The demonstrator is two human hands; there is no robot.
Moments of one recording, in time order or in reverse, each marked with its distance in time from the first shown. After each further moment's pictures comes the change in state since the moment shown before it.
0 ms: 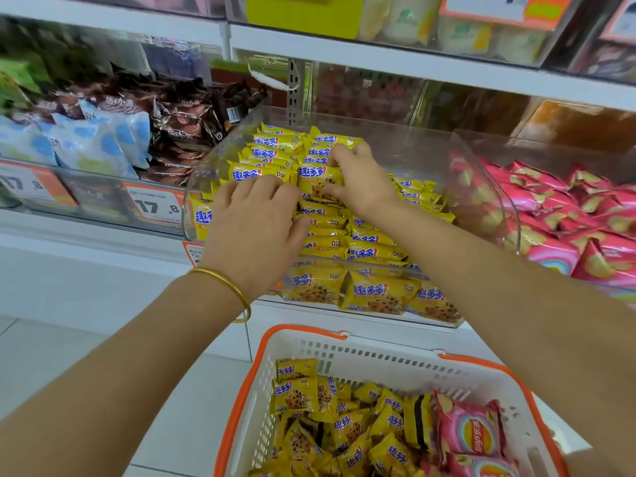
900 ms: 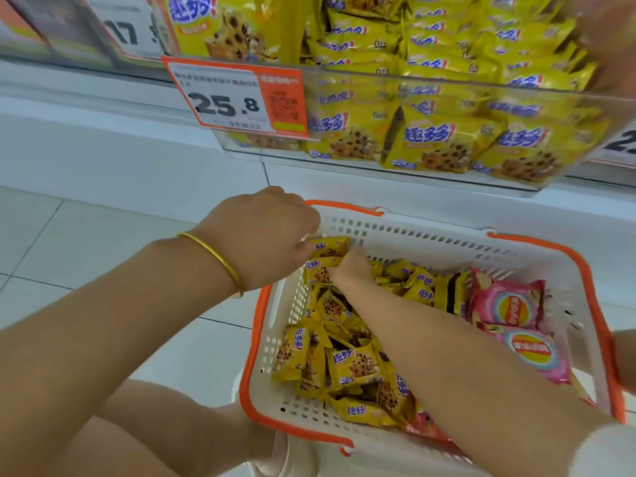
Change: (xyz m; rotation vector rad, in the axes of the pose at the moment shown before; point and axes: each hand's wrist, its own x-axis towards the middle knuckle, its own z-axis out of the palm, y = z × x) left_hand -0.095 -0.008 0.040 0.135 -0.712 0.227; right_hand -0.209 0.016 0.288 0.412 -0.553 0.822
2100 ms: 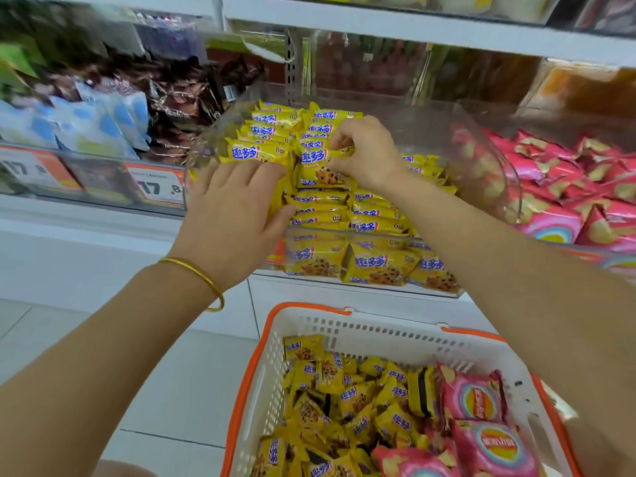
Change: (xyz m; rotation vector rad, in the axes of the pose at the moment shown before) left_hand 0.023 -0.028 -0.083 -0.123 0.690 -0.201; right_hand -0.069 -0.202 -0.287 -0.159 0.542 -0.915
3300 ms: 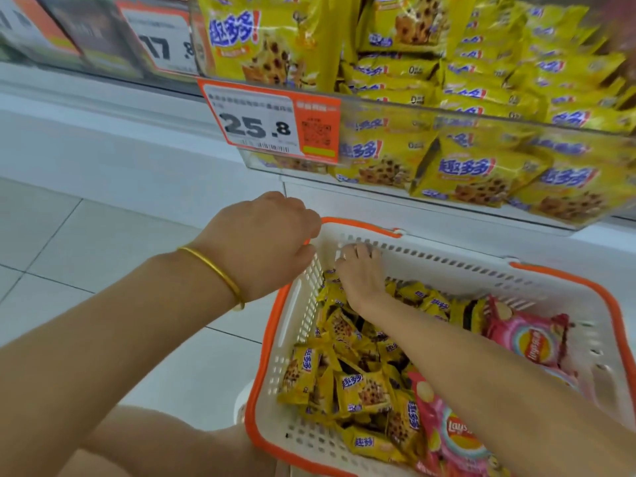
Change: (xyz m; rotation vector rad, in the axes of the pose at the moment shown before) left_hand -0.070 -0.010 0.049 0.104 -0.641 0.103; right_hand -0.214 0.060 0.245 -0.626 -0.642 -0.096
